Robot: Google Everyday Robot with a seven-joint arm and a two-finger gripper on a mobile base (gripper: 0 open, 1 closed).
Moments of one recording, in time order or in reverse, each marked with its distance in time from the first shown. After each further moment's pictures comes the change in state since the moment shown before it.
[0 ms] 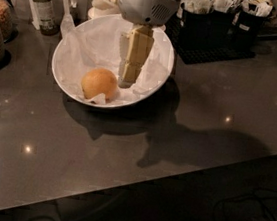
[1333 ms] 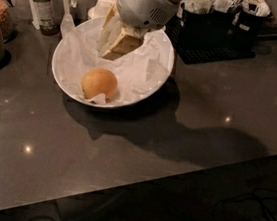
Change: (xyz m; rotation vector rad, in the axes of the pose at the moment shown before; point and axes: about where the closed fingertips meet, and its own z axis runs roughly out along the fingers) arm 0.004 0.000 0.006 -0.006 -0.001 0.014
